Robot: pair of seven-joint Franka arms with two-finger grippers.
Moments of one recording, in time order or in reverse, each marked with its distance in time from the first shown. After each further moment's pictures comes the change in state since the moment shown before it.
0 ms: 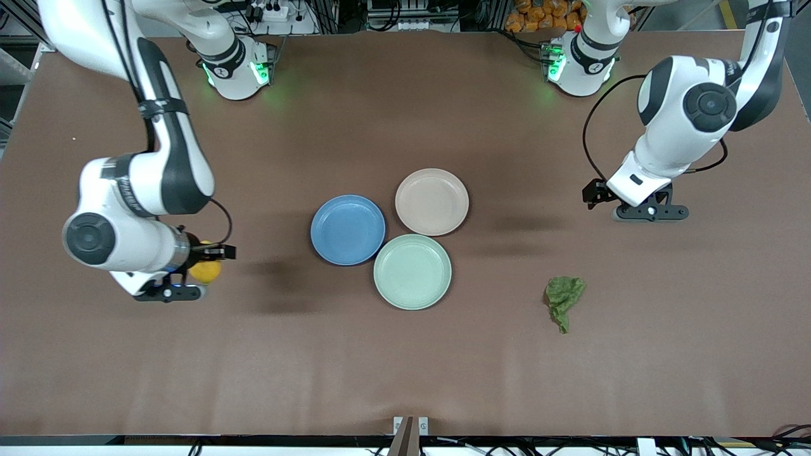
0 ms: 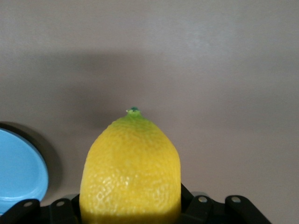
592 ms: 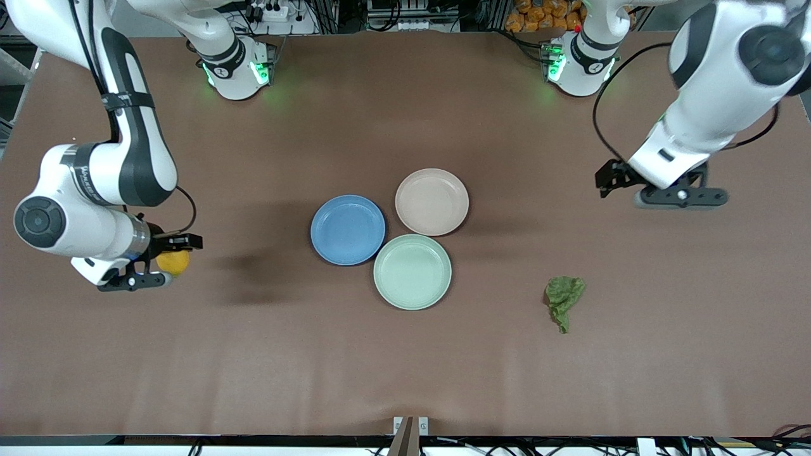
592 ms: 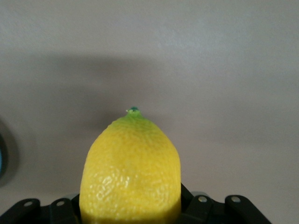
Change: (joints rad) left arm 0.000 -0.008 -0.028 0.356 -0.011 -0.364 0.000; right arm -0.088 -0.115 -0.002 -0.221 -0.028 0.139 -0.159
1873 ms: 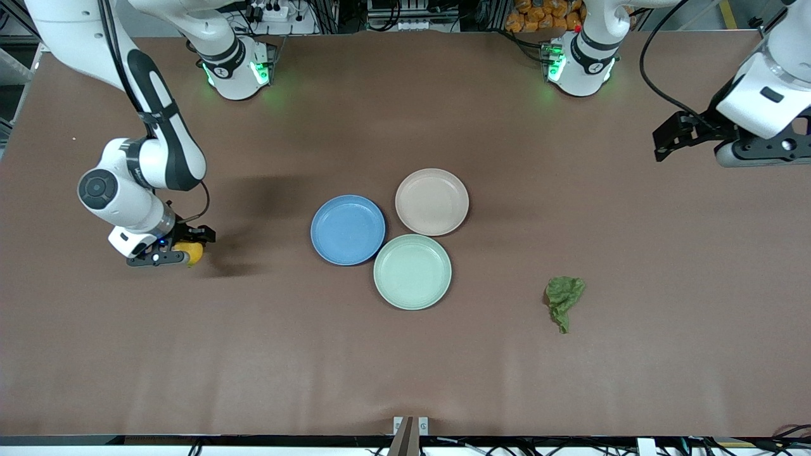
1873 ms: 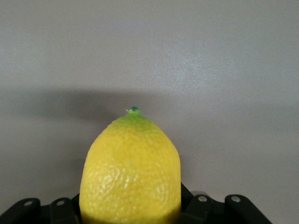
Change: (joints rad) left arm -0.109 0.001 0.174 0.256 -0.002 -0.303 0.000; right arm -0.032 0.018 0.002 -0.409 -0.007 0.589 -0.037
